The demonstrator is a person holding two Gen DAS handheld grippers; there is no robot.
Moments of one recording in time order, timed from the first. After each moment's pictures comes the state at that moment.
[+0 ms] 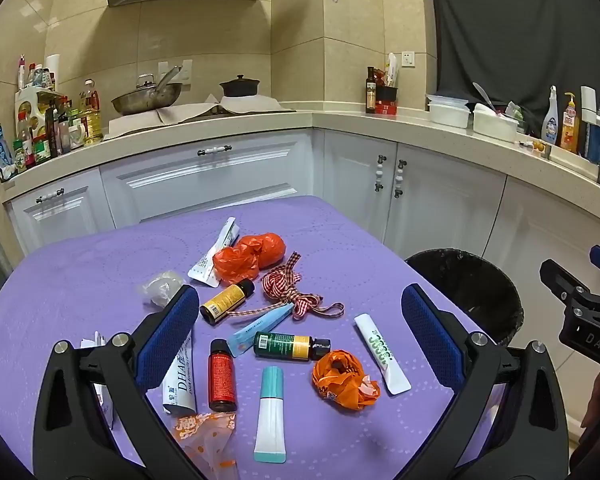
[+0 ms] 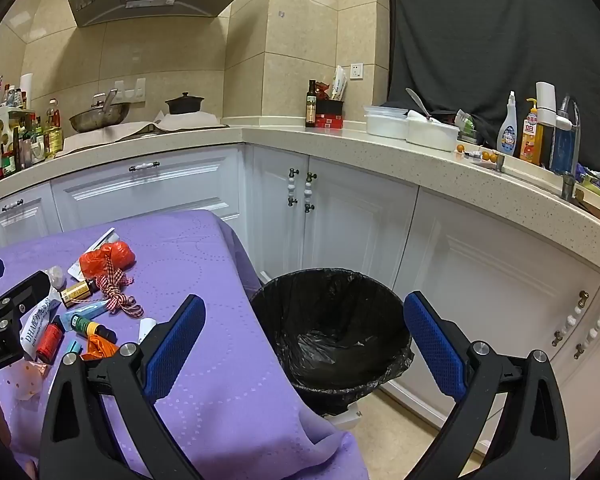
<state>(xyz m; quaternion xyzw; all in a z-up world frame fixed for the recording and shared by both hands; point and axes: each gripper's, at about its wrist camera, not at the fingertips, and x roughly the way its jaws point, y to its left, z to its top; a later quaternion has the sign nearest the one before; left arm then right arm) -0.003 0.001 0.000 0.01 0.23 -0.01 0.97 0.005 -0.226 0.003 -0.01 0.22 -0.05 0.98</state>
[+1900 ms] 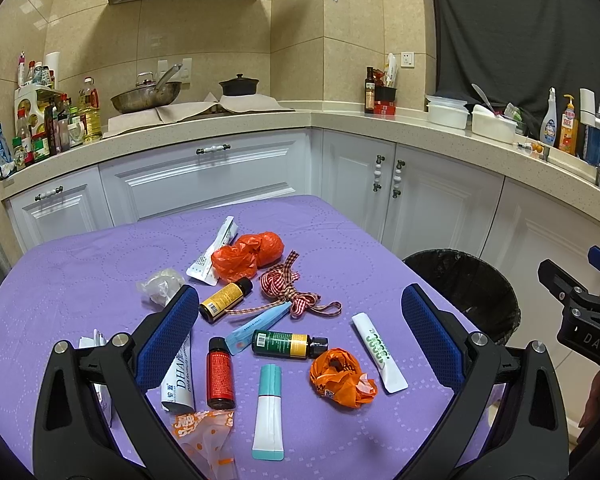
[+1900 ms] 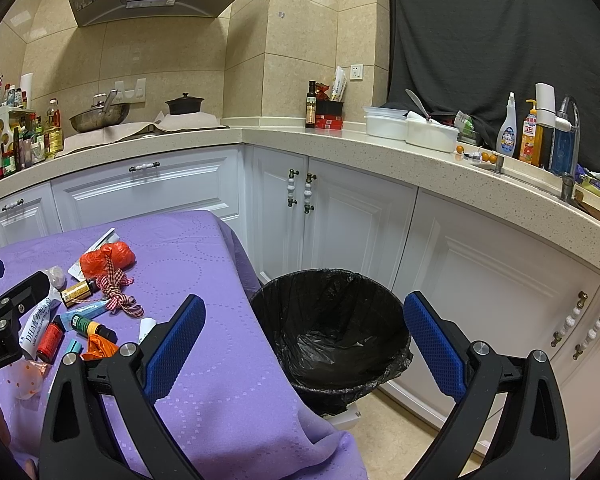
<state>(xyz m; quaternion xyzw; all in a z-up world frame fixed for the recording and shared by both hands) -0.002 0.002 -0.001 0.01 0.23 -0.01 0.97 0.004 -0.225 0.003 -0.02 0.22 -0.05 0.98</state>
